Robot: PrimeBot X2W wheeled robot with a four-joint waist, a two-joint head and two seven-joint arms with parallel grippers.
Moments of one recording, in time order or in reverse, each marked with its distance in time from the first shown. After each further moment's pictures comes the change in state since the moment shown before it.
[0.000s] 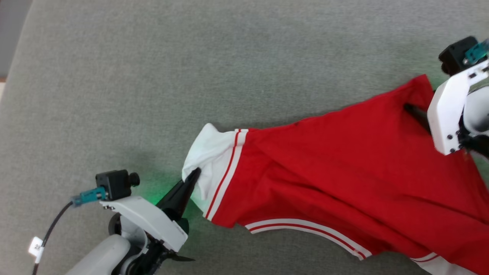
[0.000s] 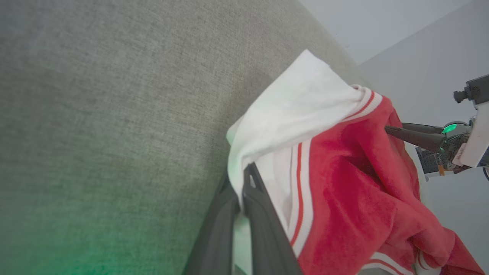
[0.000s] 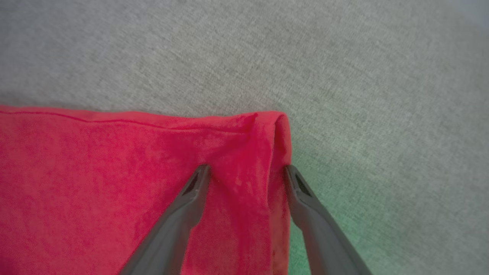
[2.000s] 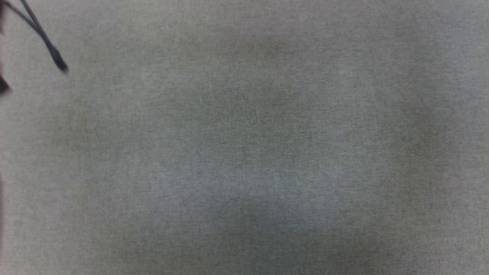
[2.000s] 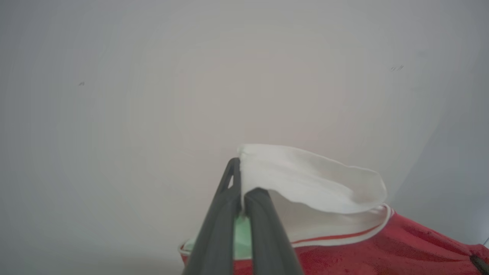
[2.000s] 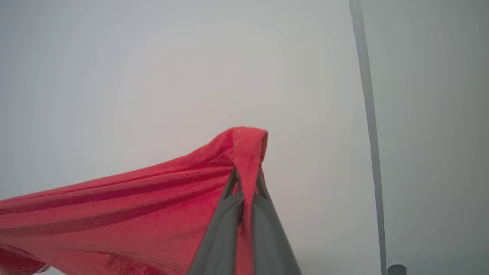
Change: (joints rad) left arm -1.207 -0.140 0.242 0.820 0.156 -0.151 -0.051; right arm -0.727 0.343 -0.457 0.601 -0.041 0.003 -0.864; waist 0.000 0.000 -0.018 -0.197
